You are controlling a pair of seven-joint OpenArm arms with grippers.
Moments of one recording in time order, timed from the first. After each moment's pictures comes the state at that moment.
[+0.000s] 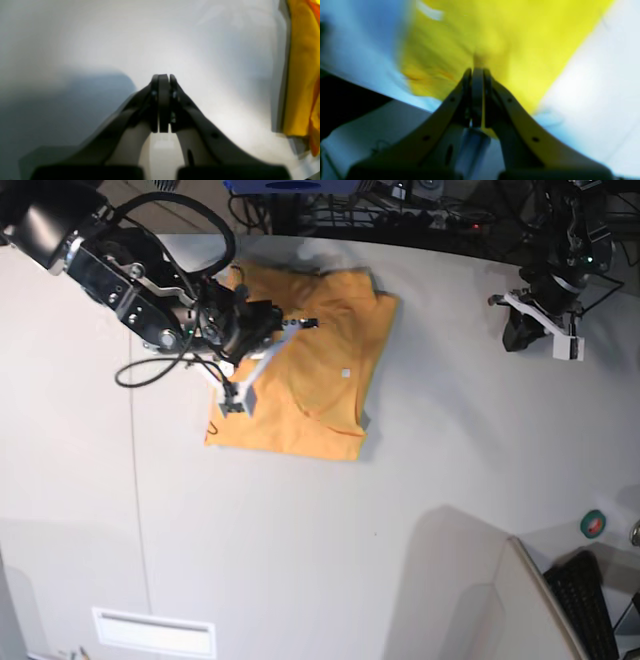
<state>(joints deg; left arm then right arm) 20.1 -18.7 -24.4 69.7 -22.1 -36.1 14.5 3.9 21.0 -48.9 101.1 39.4 -39.6 -57.7</state>
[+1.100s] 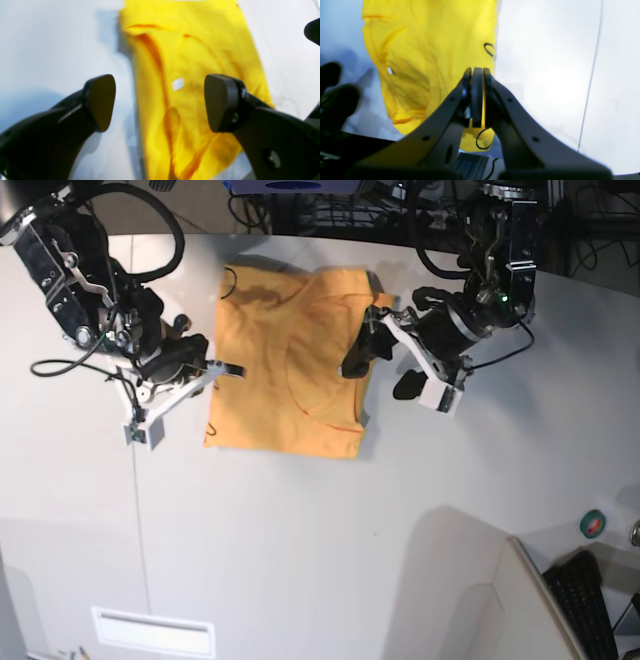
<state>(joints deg) 14.0 -8.4 -5.1 84.8 -22.3 -36.1 28.1 -4.9 25.3 -30.4 109.2 39.6 -39.6 -48.7</state>
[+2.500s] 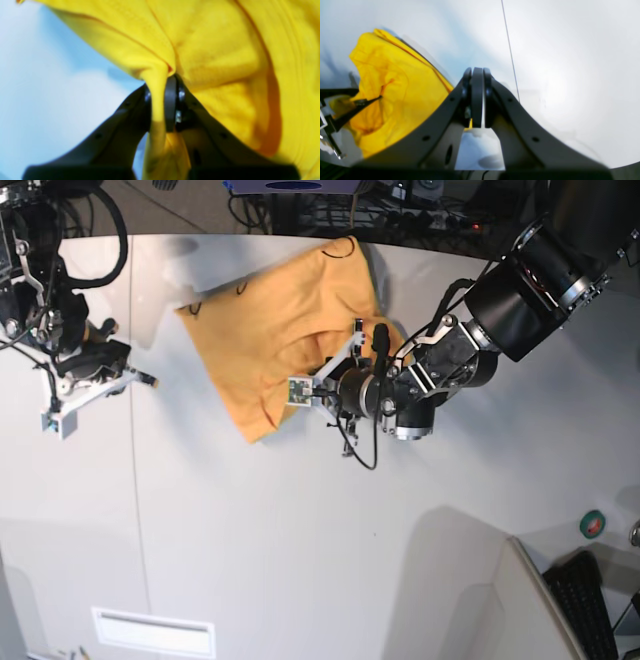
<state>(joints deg) -22.5 -18.6 55.5 61.5 10.9 -41.9 18.9 -14.7 24.7 -7.3 105.7 39.7 -27.5 -48.7</state>
